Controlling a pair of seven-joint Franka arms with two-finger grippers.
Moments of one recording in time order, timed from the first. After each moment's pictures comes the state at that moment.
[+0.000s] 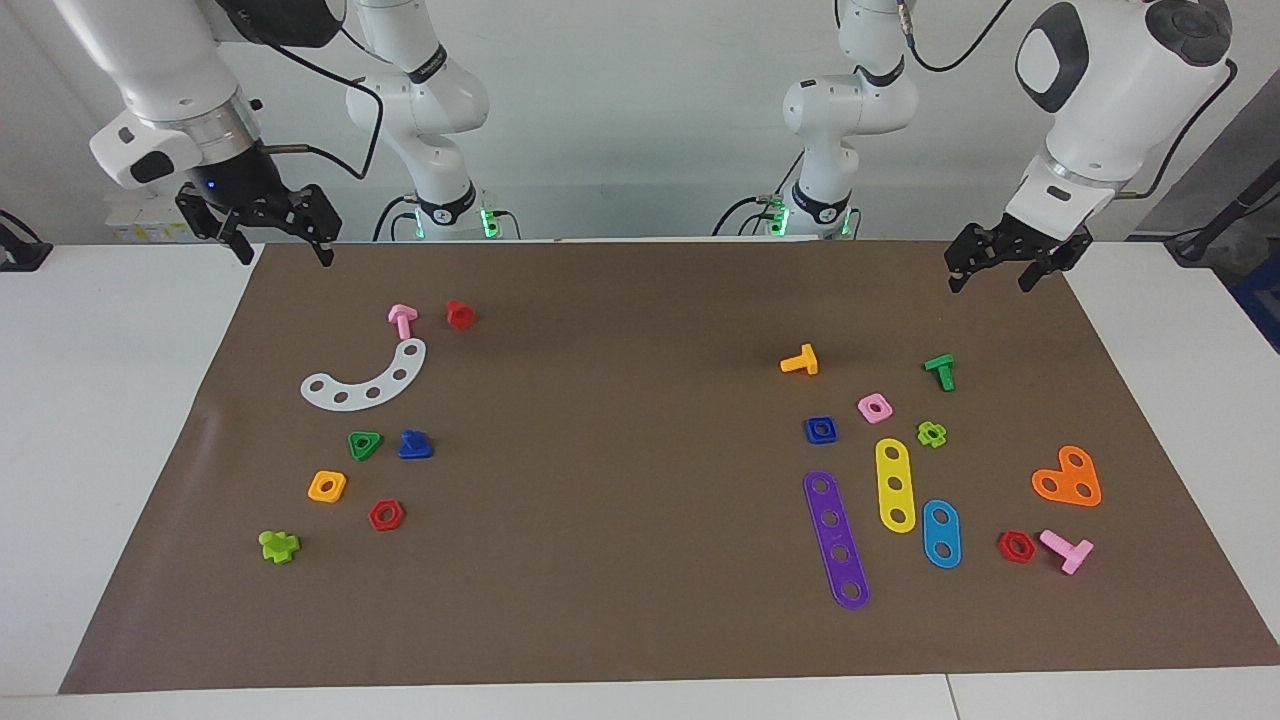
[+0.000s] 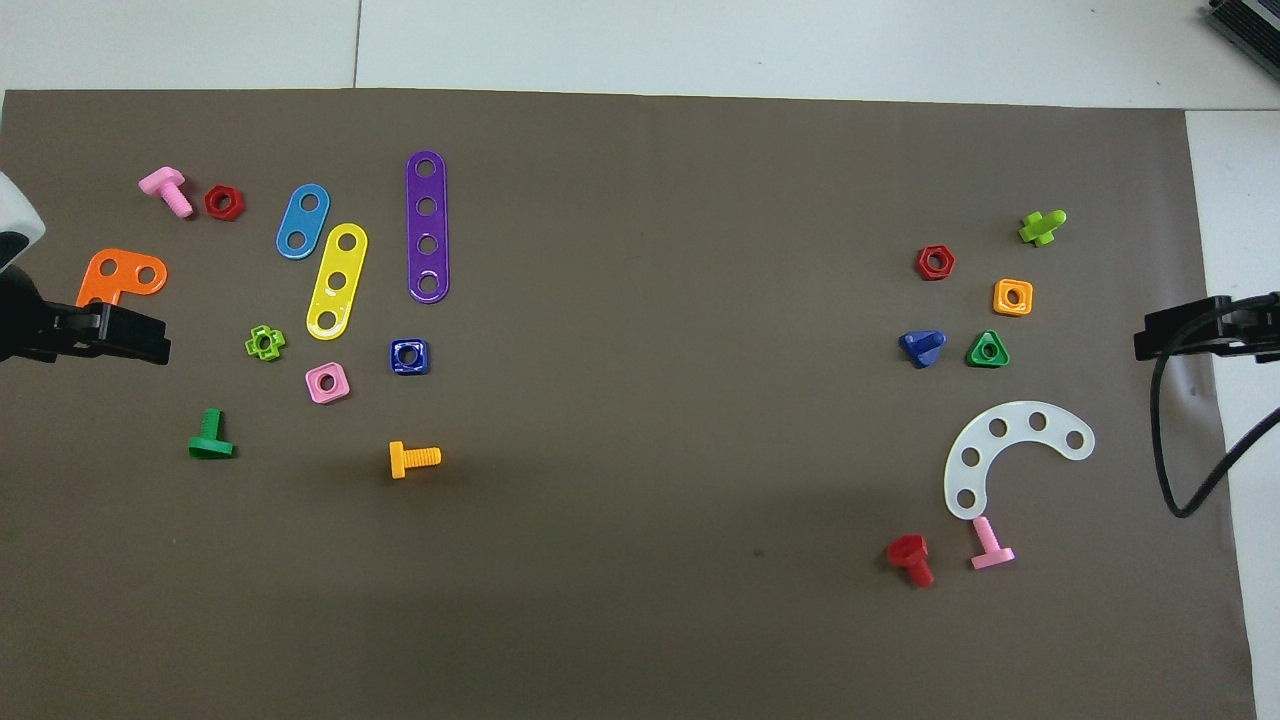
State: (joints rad) left arm 0.00 -0.04 -0.02 -1.71 0.01 1.63 0.05; right arm 0.04 -0.05 -0.08 -1.60 -0.02 1.54 0.00
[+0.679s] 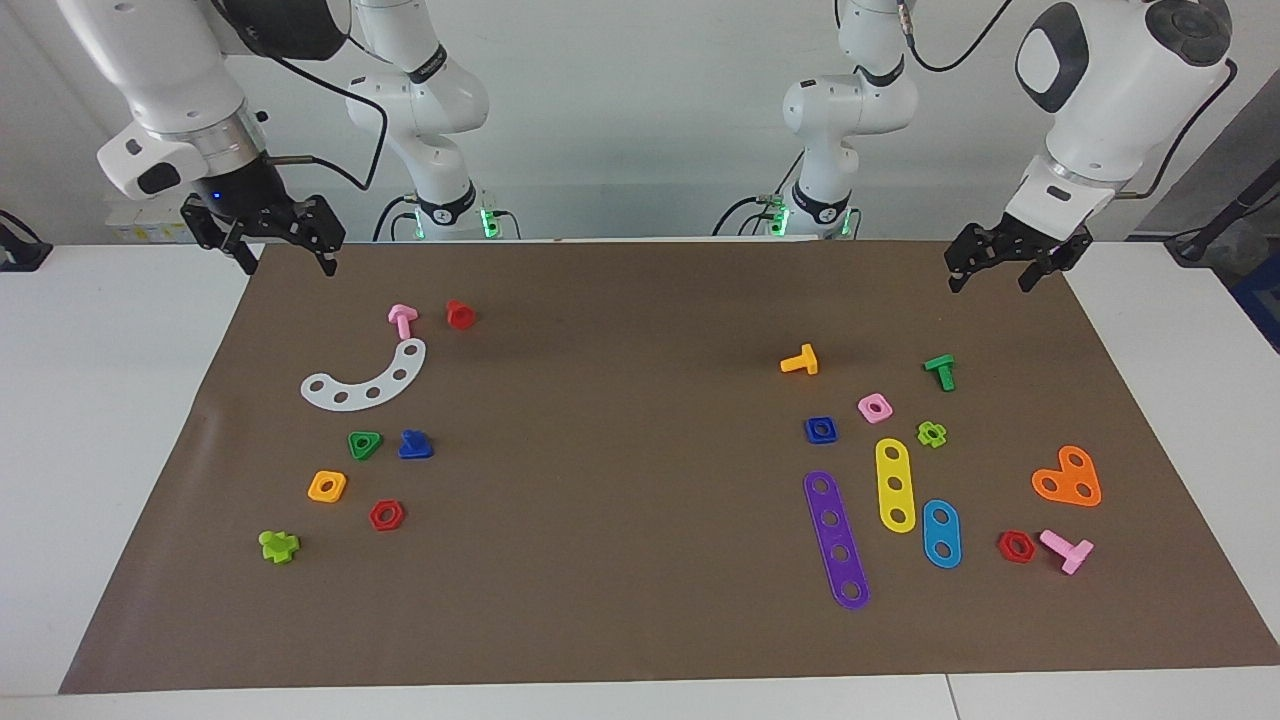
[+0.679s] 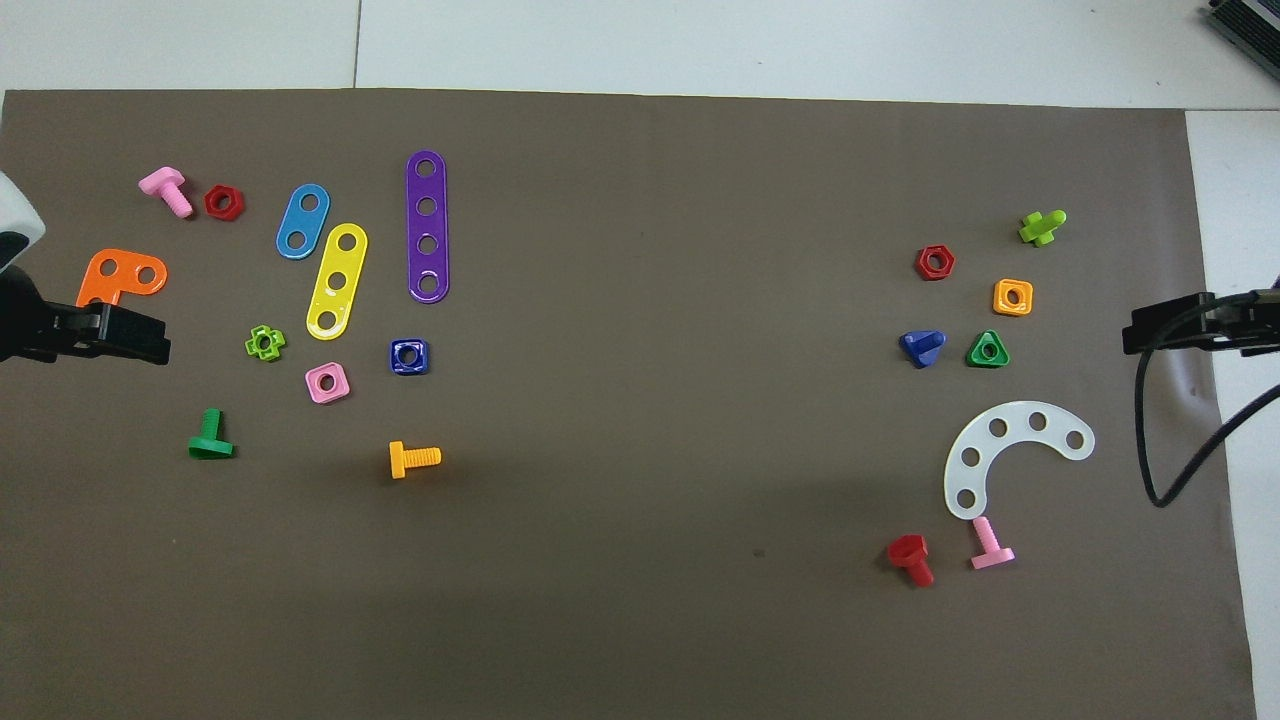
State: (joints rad) left arm 0.00 -0.04 -0.02 -1.71 0.01 1.63 0.05; right arm 0.05 -0.05 -0.08 -1.66 -0.02 1.63 0.00
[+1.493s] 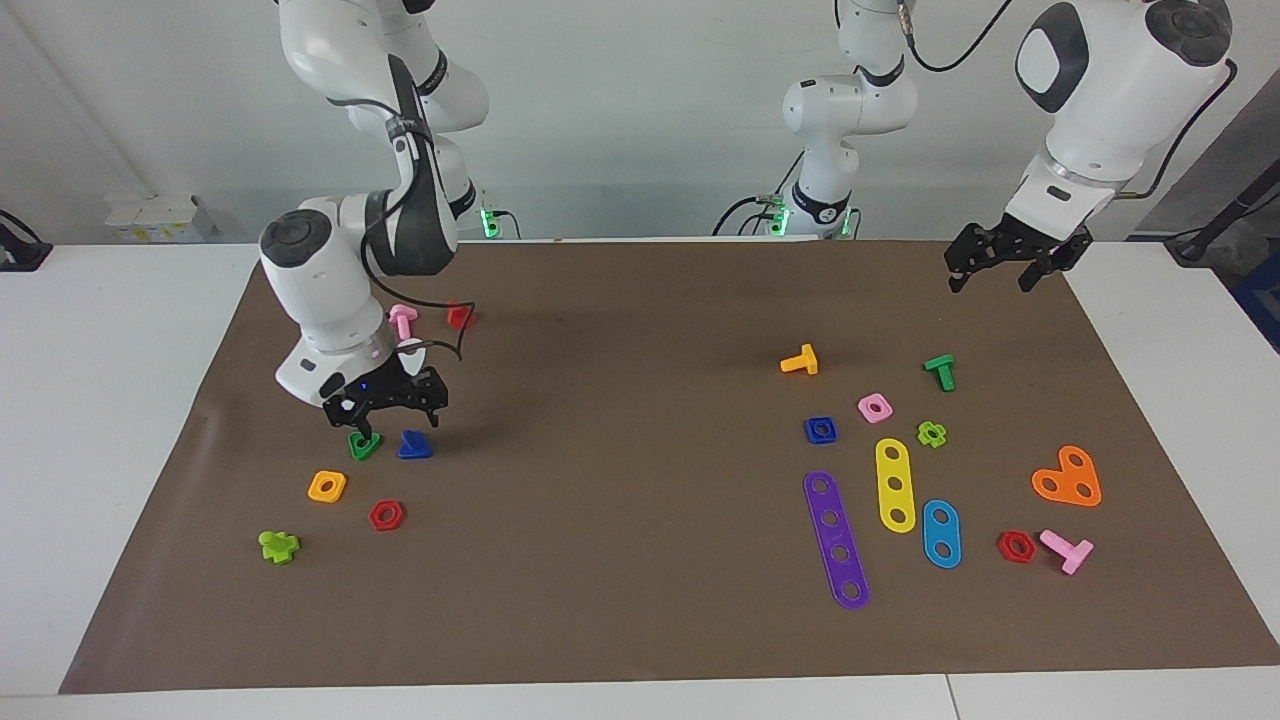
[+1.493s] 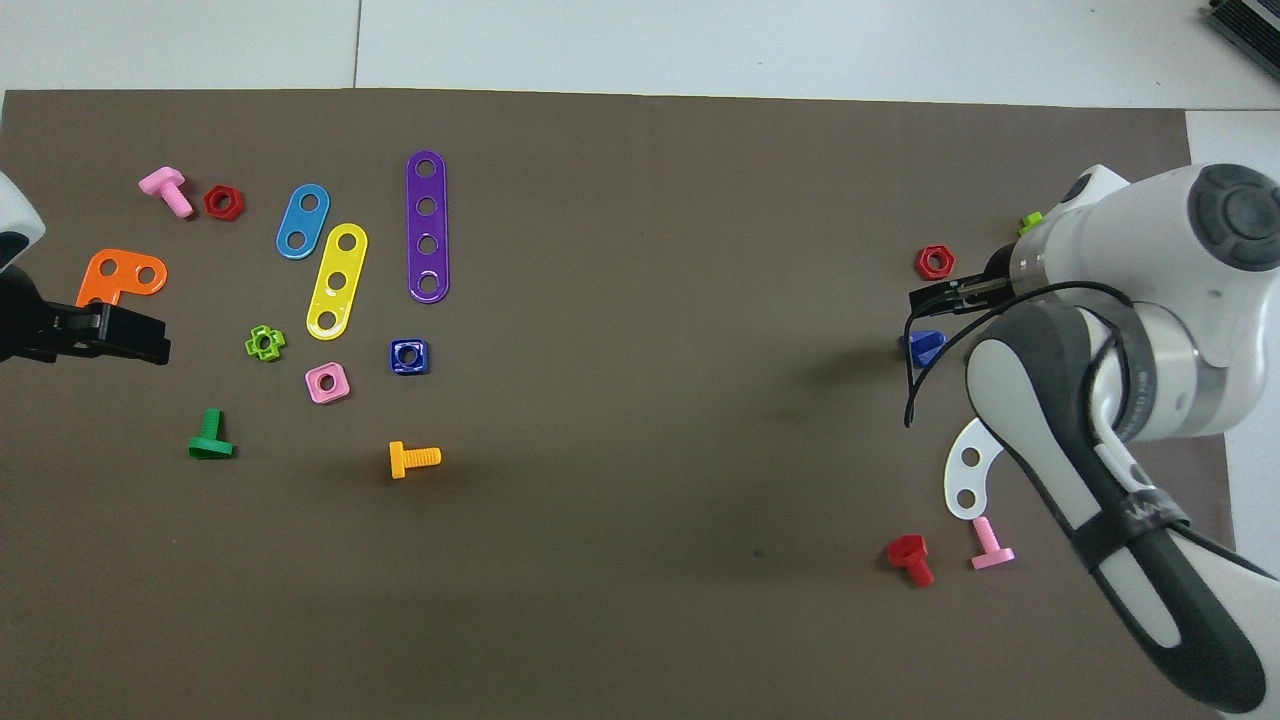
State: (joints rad) left arm 0.00 -0.04 -0.02 -1.71 0.01 1.63 0.05; right arm 0.14 0.25 -0.07 -1.98 0.05 2.32 -0.17
